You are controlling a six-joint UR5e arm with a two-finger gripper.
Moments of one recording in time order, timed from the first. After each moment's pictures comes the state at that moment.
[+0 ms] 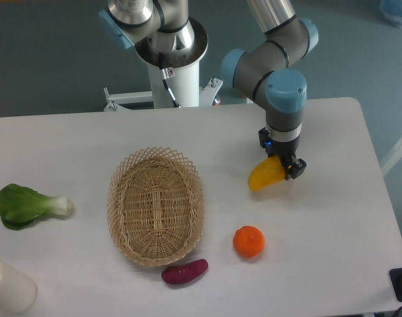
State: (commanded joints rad) arm 2.73 -1.89 -1.96 -0.73 1.63 1.77
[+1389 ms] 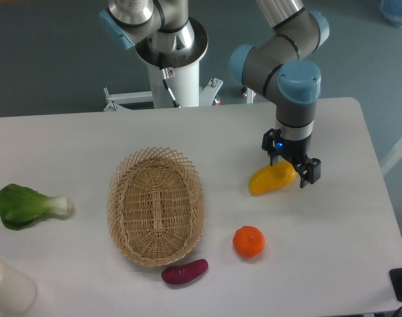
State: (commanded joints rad) arm 2.69 -1.89 -1.79 -0.85 1.54 1.54
